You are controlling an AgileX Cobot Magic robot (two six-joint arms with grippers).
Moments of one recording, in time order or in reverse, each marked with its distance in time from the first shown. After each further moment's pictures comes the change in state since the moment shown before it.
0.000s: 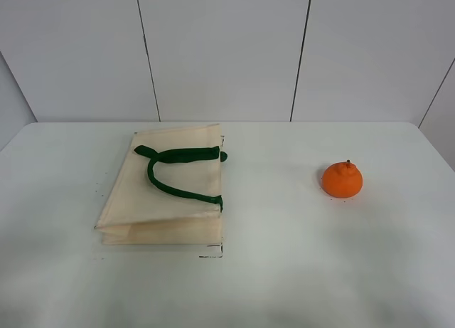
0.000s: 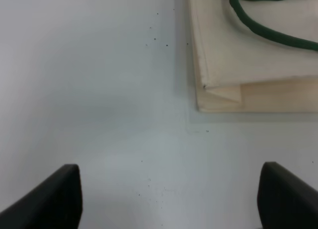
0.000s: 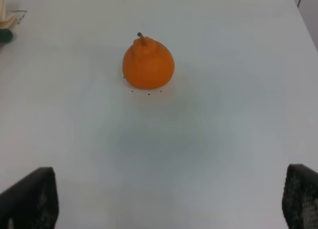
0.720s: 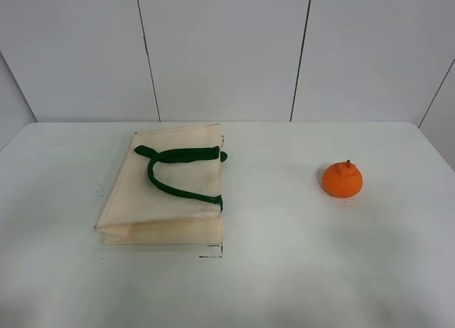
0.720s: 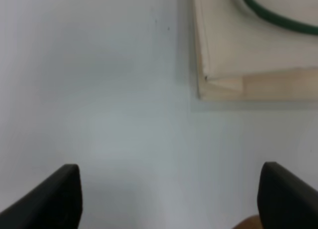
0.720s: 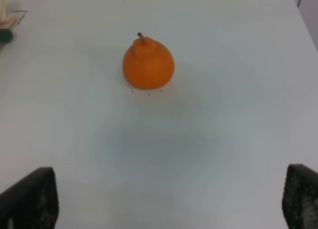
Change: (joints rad) left arm 0.000 0.355 -0.156 0.001 -0.001 0.001; right arm 0.000 0.000 0.000 0.000 0.000 0.001
